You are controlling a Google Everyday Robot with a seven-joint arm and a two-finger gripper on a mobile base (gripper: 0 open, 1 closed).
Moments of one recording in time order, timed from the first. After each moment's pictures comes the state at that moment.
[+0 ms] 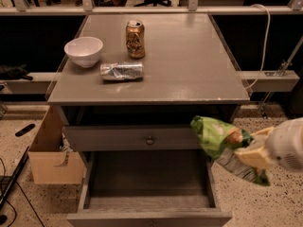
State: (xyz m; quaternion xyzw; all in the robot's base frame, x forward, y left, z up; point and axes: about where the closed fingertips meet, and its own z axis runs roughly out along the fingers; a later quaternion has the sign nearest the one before) arm 0.400 -0.224 0.815 -0.40 0.86 0.09 0.29
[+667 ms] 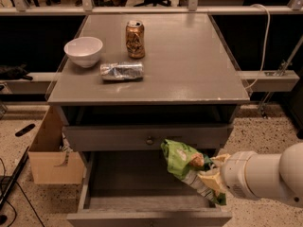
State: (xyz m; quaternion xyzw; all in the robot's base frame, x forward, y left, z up) arm 0.390 -0.146 0.725 -0.41 0.85 0.11 0.32
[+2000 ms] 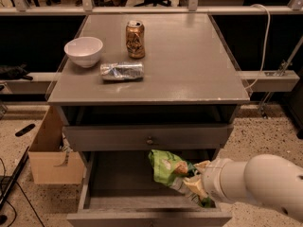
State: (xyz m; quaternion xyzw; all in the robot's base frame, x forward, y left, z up) arm 0.396 -0.114 0.678 -0.44 0.84 0.10 0.31
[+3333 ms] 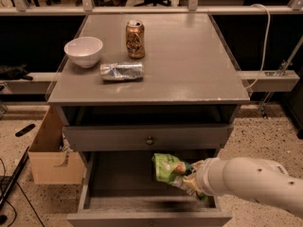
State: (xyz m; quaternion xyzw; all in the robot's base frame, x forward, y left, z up) arm 0.438 -0.127 0.605 -0.46 0.84 0.06 0.29
